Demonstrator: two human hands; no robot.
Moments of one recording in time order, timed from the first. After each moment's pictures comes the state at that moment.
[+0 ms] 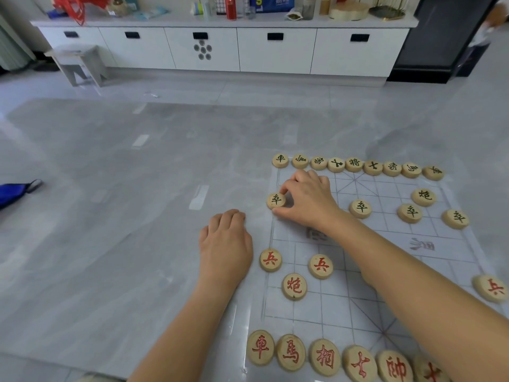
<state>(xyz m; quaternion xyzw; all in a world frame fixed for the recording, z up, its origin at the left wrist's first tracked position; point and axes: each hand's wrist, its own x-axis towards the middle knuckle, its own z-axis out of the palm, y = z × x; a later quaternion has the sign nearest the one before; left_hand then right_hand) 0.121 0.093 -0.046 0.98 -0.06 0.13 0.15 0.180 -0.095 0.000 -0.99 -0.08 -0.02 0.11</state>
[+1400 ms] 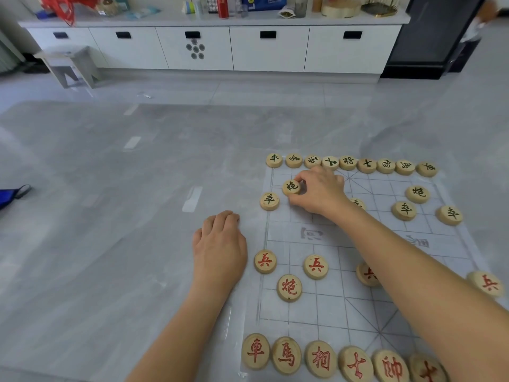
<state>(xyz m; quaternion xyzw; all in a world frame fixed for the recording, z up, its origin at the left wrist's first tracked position) 0.121 0.092 -0.046 0.98 -0.05 0.12 0.15 0.199 -0.128 -0.009 -0.99 0.04 0.01 0.15</state>
